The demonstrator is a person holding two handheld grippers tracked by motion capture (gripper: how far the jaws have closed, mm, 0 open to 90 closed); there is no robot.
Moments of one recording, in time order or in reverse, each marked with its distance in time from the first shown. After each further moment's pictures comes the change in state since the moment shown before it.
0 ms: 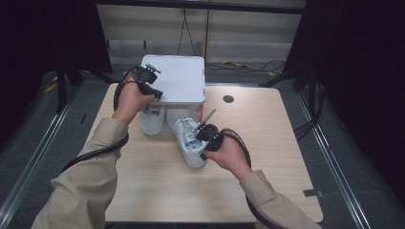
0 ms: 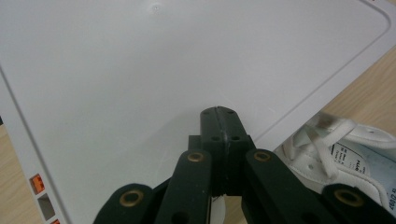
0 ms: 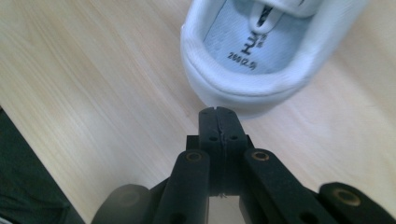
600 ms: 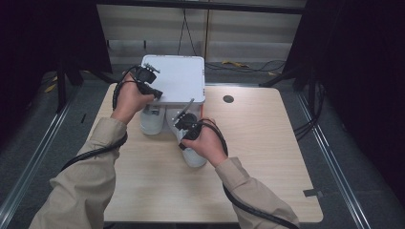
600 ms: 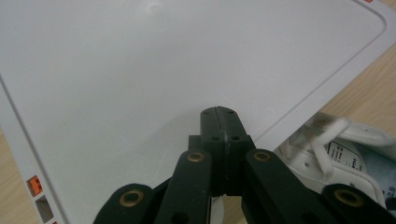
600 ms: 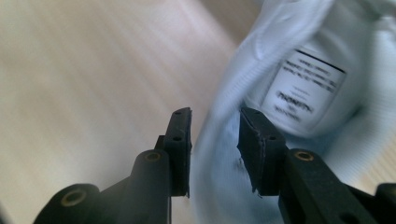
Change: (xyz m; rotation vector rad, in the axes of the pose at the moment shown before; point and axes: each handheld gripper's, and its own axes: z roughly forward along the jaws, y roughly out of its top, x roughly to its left) left arm 0.003 -0.001 0.000 -0.007 -0.020 -0.007; right arm 0.011 0.062 0.018 -0.070 -0.038 -0.028
